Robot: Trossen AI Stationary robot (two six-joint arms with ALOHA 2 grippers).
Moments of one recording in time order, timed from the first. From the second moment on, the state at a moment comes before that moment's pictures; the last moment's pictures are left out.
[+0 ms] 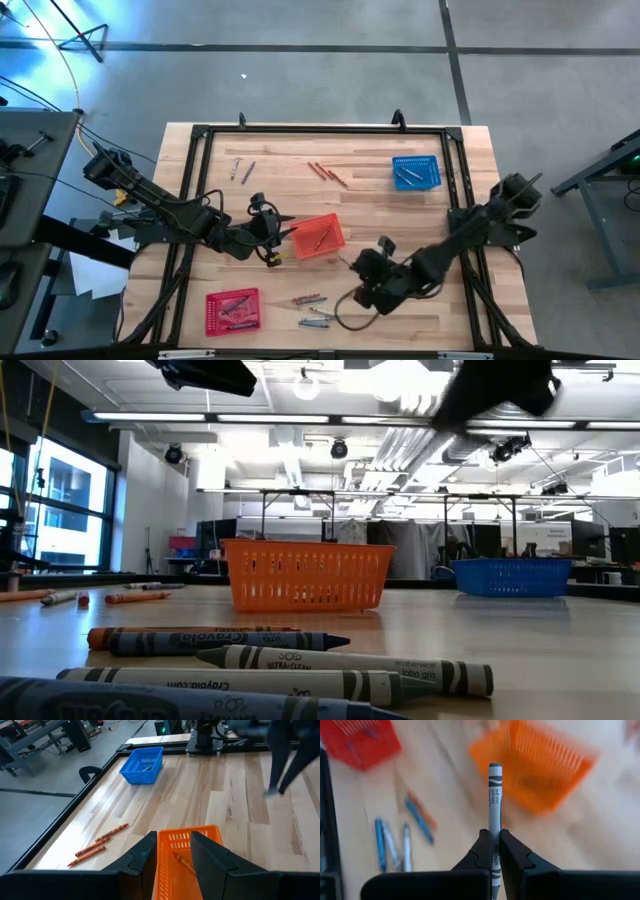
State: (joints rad) left arm -0.49 1.28 0.88 -0.19 -0.80 -0.23; right arm 0.65 1.68 1.23 -0.57 0.66 0.92
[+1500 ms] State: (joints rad) left arm -0.49 1.28 0.88 -0.18 -0.80 -0.25; right arm 0.35 1.01 0.34 0.41 0.96 0.37
